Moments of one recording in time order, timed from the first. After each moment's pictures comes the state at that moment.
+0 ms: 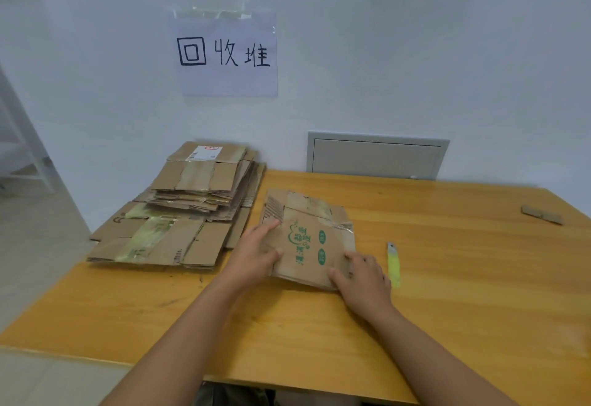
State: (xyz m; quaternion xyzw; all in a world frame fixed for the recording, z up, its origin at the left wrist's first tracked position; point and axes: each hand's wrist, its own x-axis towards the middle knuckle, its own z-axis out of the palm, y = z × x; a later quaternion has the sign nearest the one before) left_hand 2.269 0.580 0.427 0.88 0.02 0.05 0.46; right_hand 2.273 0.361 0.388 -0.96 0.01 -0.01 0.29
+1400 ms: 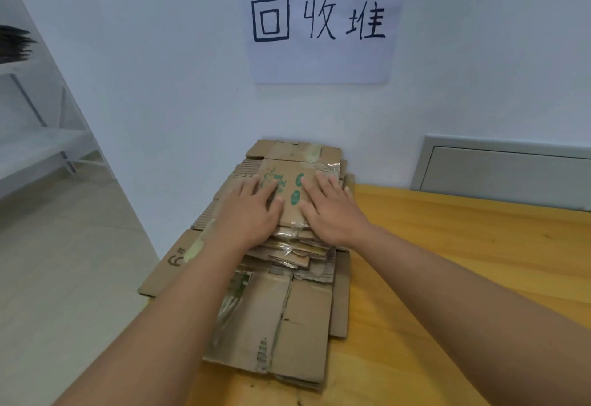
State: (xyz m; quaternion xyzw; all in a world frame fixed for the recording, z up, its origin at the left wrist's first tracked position) left_hand 2.453 0.805 0.444 0.98 0.09 0.12 0.14; right_hand 2.511 0.629 0.439 -0.94 -0.29 0.01 0.19
